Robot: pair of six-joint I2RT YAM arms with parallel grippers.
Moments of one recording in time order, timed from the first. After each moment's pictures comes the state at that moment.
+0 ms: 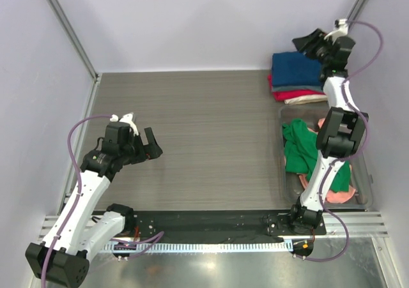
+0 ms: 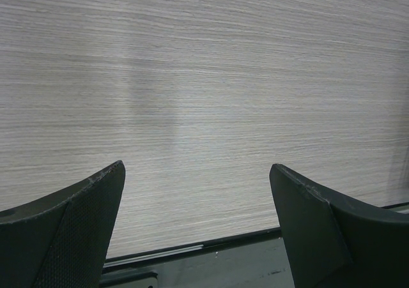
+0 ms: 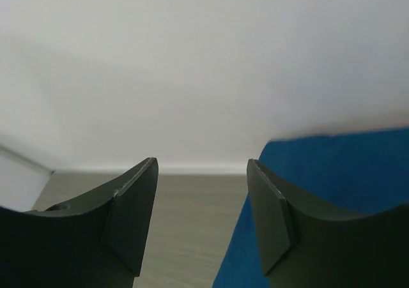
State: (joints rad) left arm -0.26 0.86 0.84 -0.77 0.08 -0.47; right arm -0.27 2.10 1.89 0.26 -0.53 0.50
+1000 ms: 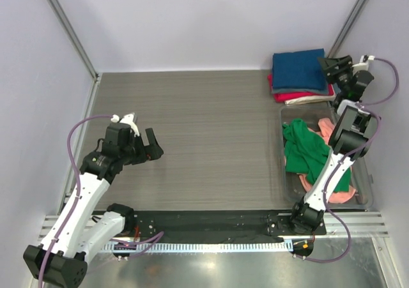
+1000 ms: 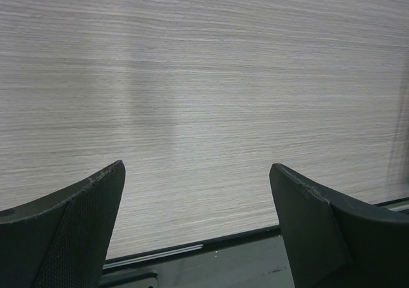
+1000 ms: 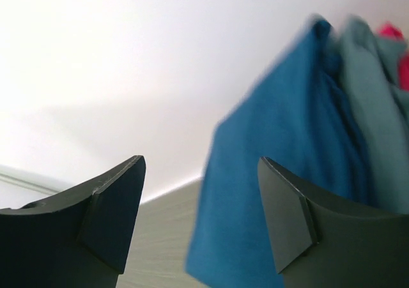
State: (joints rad) left arm -0.29 0.84 0.84 -0.77 0.07 -0.47; right arm -0.49 2.30 1.62 0.81 -0.70 1.02
